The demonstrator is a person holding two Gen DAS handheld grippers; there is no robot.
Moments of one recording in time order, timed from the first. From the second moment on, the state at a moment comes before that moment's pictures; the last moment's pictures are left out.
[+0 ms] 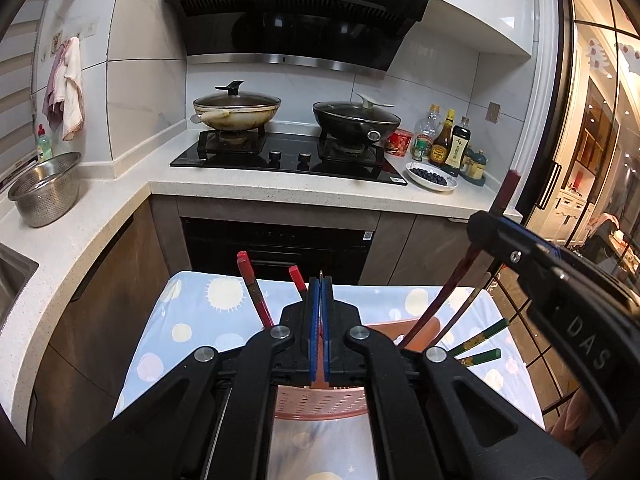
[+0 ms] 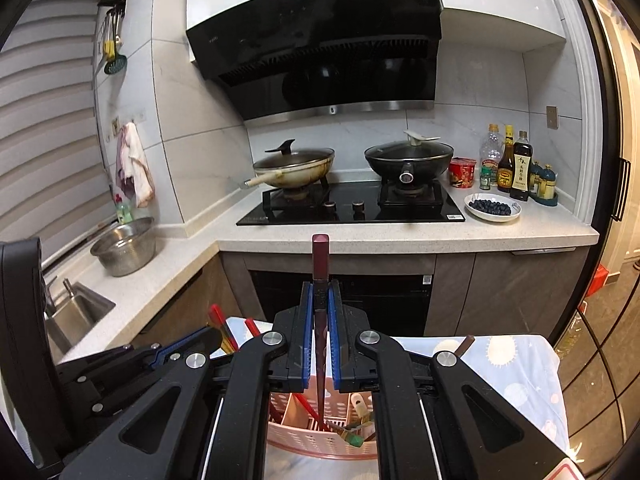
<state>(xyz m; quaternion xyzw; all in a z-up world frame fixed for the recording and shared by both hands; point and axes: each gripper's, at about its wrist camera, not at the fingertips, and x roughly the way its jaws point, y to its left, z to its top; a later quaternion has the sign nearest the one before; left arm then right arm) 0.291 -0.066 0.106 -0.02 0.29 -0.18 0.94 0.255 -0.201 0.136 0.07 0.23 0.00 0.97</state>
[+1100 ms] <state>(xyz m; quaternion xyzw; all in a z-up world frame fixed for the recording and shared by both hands) 0.214 -0.053 0.092 0.02 0.28 -0.12 0.95 0.157 -0.197 0.094 0.06 0.26 -0.04 0.96</state>
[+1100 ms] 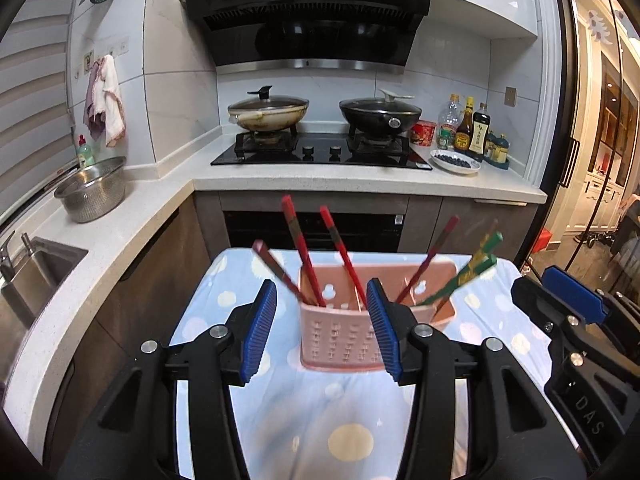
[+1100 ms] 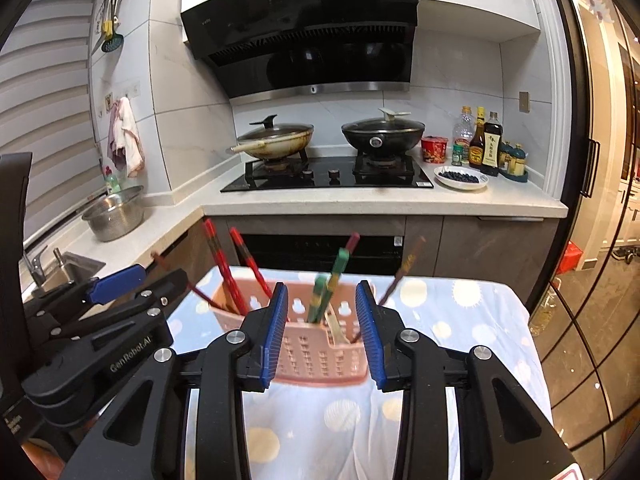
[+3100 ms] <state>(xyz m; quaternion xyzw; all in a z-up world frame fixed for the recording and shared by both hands) 0.159 -0.047 0.036 0.06 0.33 -0.07 0.94 0.104 -0.204 0.035 0.04 0.33 -0.10 0.94</state>
